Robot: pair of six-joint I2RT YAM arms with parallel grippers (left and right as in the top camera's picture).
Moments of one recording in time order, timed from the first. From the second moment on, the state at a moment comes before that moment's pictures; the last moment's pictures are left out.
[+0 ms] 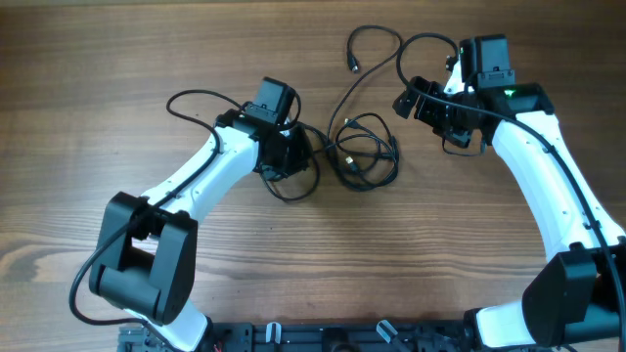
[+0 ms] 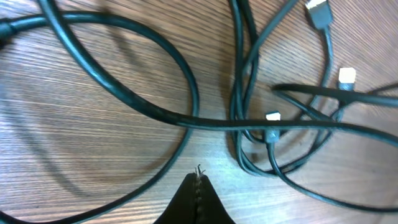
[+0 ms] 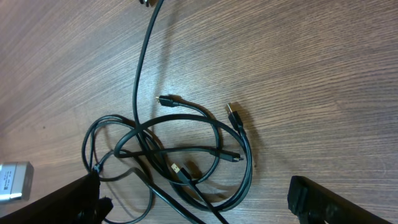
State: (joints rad) left arm -0.40 1.79 1.19 -0.67 0.34 -0.77; right arm 0.12 1.63 1.33 -0.80 -0.27 0.54
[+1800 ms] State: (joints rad) left arm -0.40 1.33 1.31 -0.46 0.24 -0.66; right arm 0.12 1.63 1.33 -0.77 -0.31 0.47
